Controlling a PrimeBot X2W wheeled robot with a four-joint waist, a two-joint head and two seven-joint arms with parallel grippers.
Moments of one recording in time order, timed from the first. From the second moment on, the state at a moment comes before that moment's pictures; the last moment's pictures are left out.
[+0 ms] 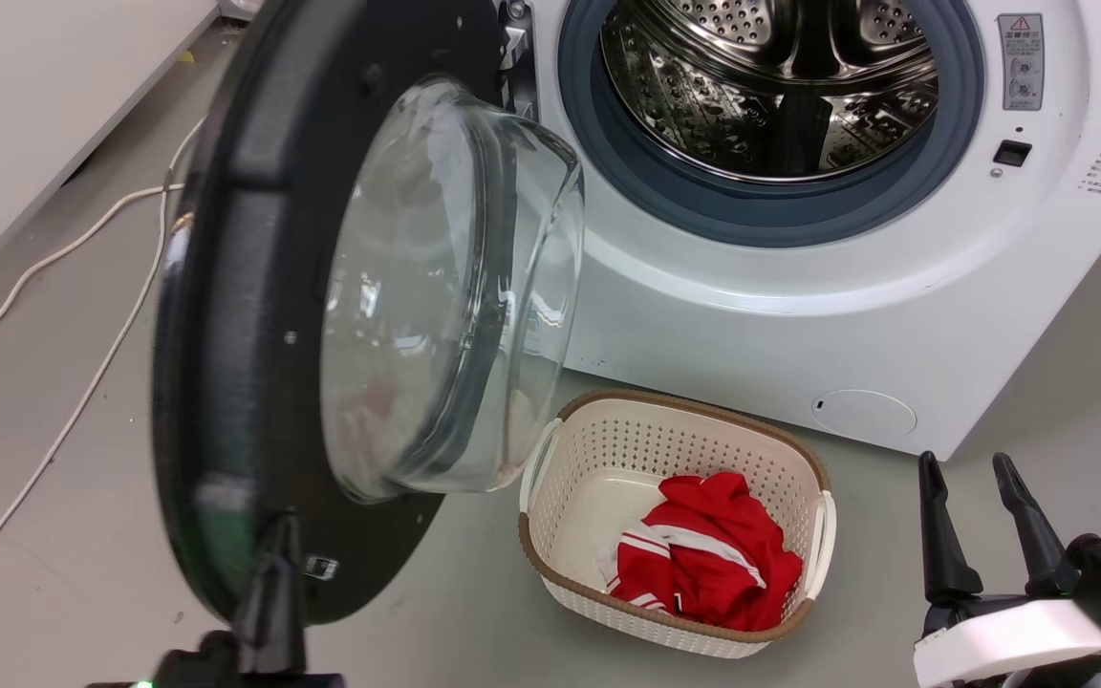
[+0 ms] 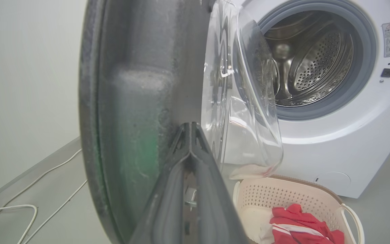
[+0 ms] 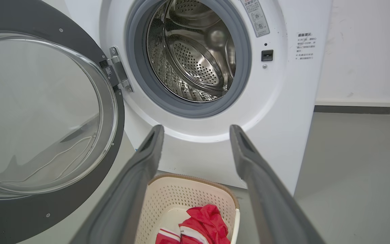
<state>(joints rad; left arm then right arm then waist) 0.20 0.12 -0.12 -0.13 -0.11 0.12 -0.26 0.04 -0.05 -0.06 0.06 0.20 0.13 -0.19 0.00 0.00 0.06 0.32</state>
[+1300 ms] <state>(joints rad) -0.11 0.29 0.50 0.26 -0.17 0.01 -0.26 -0.01 -0.05 -0.06 0.06 0.20 0.13 -0.19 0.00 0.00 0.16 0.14</state>
